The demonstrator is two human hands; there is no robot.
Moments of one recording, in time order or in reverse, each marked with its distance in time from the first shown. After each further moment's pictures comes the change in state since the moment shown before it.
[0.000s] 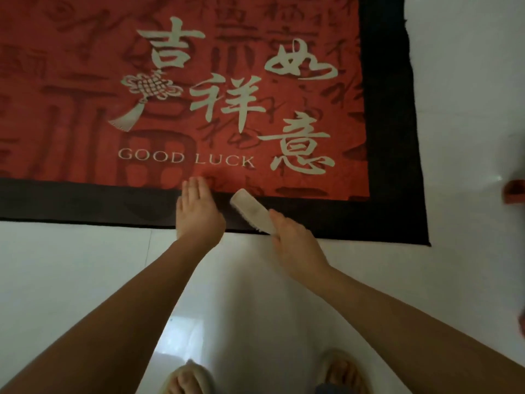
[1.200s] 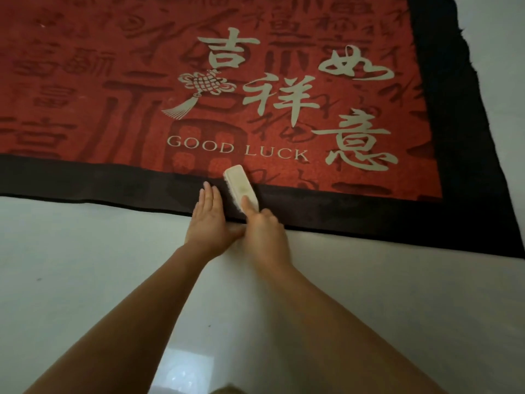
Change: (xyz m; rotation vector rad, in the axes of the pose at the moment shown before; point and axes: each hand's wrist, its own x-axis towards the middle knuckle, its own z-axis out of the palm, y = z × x) left_hand 0.023 -0.119 0.046 -0.045 0.005 0.097; right_hand 0.056 -0.101 0.128 0.013 0.158 0.000
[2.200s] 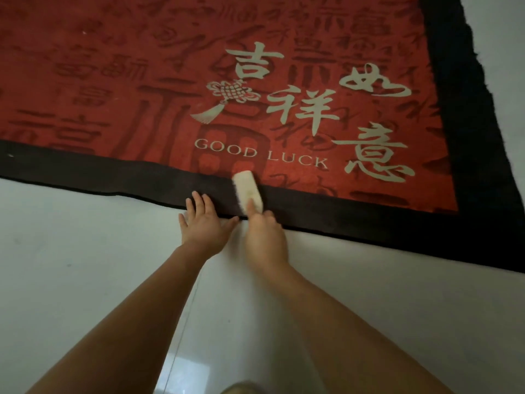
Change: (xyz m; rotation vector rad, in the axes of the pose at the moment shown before) left_hand -0.010 -0.038 -0.019 0.083 -0.007 -0.232; right_hand -0.006 -0.041 0.011 -0.058 -0.027 0.018
